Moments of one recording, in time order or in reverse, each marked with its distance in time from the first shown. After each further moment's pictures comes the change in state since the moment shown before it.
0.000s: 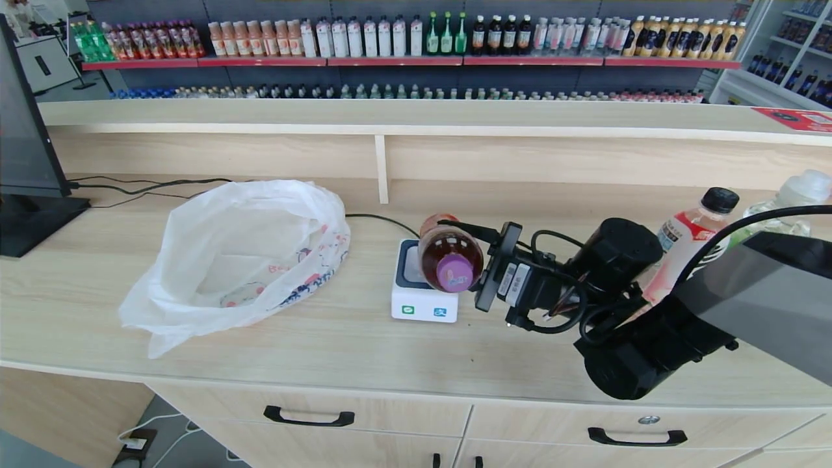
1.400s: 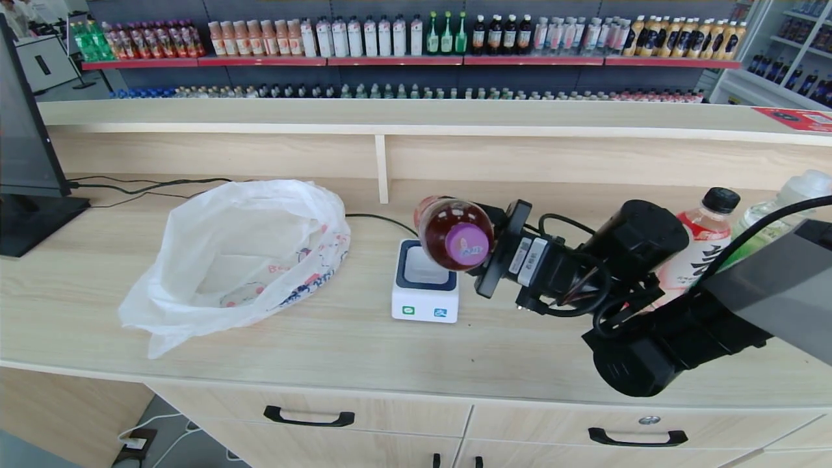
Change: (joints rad) left arm 0.000 0.000 0.000 0.000 0.000 0.000; right arm 0.036 -0.082 -0.002 0.003 -0.029 0.082
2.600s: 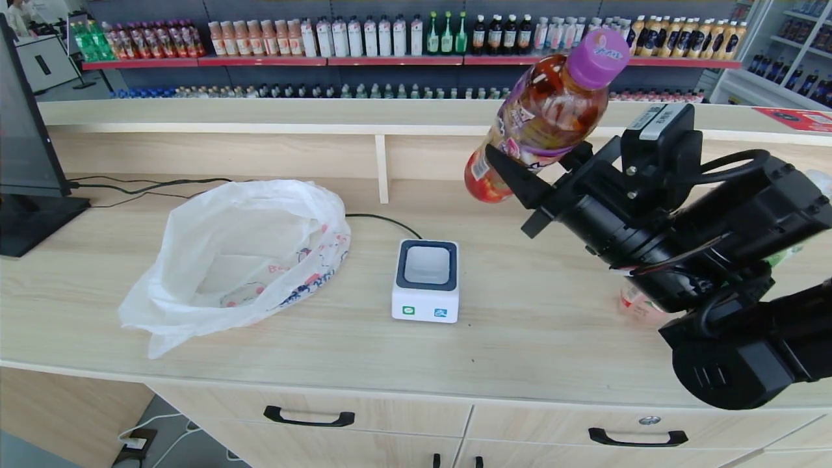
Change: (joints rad) left arm 0.000 0.000 0.000 0.000 0.000 0.010; right arm -0.006 -0.240 0.113 0.000 -0.407 0.460
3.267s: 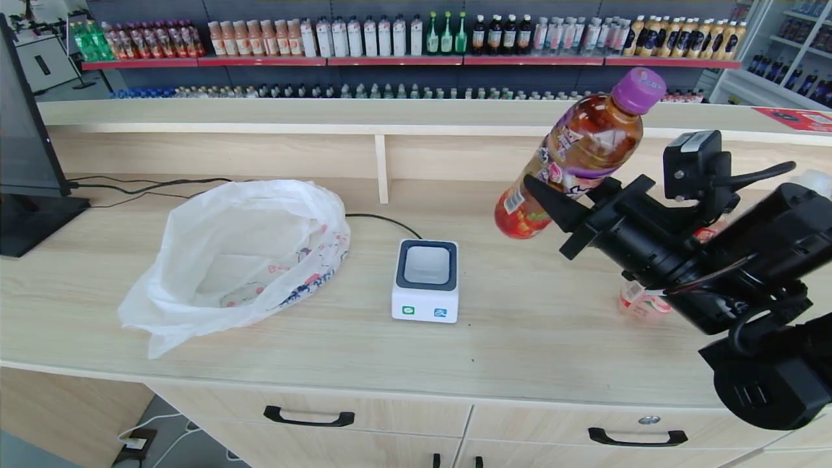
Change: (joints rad) left arm 0.000 0.000 0.000 0.000 0.000 -0.004; right arm -0.107 -0.043 0.167 0.001 -0.009 0.223
